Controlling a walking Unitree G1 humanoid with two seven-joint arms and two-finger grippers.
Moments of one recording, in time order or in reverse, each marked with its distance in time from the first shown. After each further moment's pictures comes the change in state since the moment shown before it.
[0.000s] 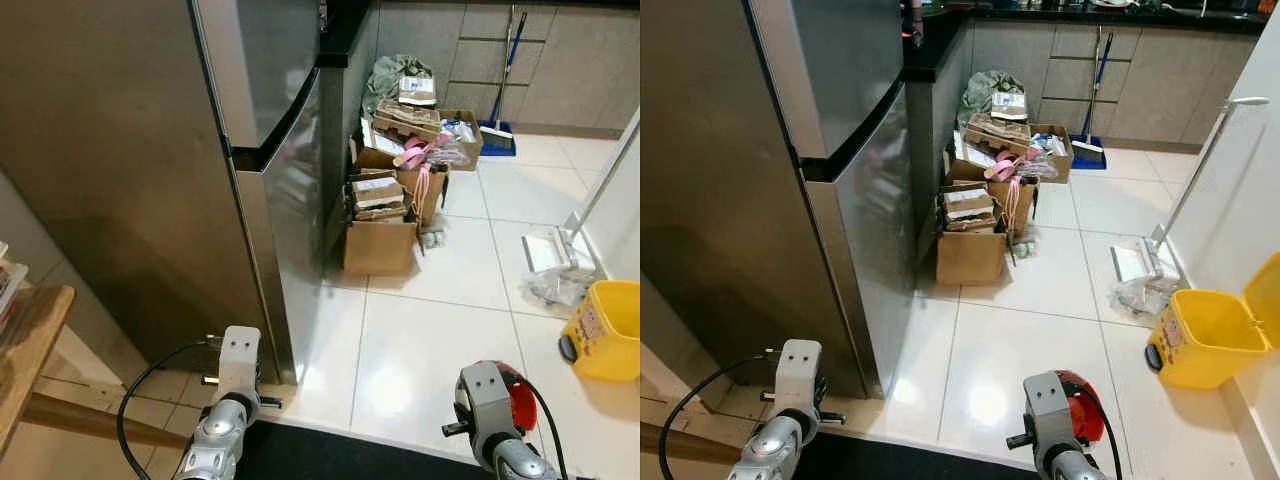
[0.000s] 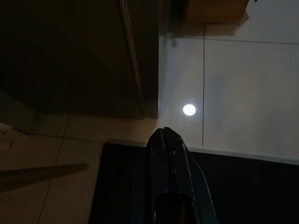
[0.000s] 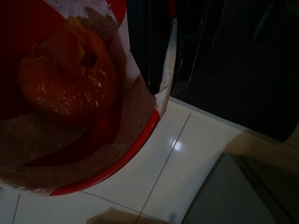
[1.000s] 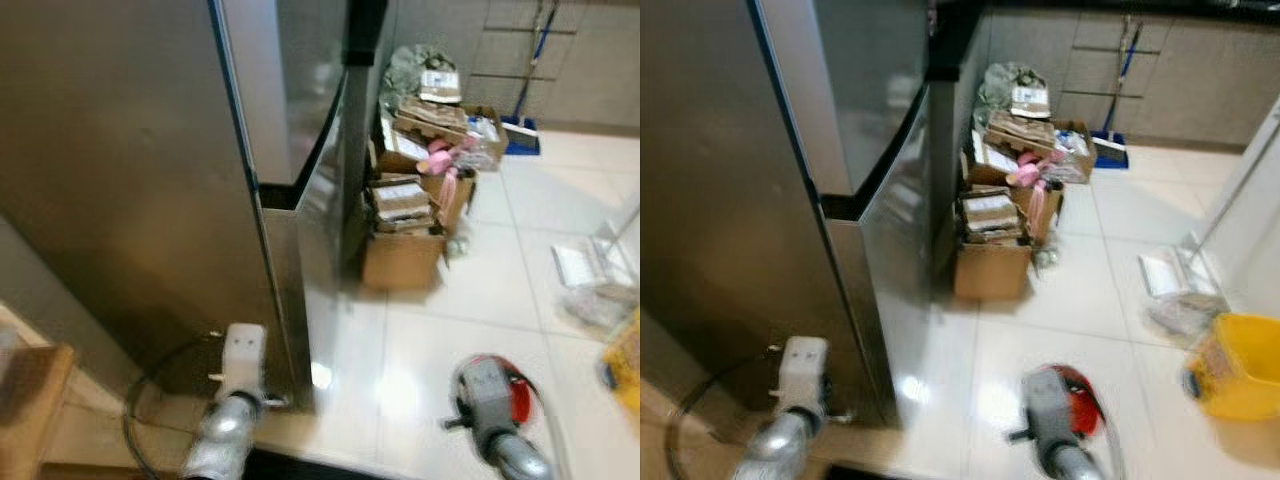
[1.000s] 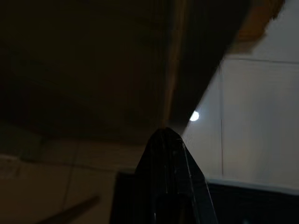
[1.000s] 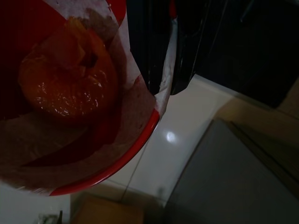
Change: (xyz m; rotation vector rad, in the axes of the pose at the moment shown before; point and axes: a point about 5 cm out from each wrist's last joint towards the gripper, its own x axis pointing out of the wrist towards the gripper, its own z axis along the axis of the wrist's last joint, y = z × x) left arm 0.002 -0.009 0.006 -0.003 -0.027 -0.031; right arm -0.001 -0.005 0.005 -0.003 -0.040 -0.013
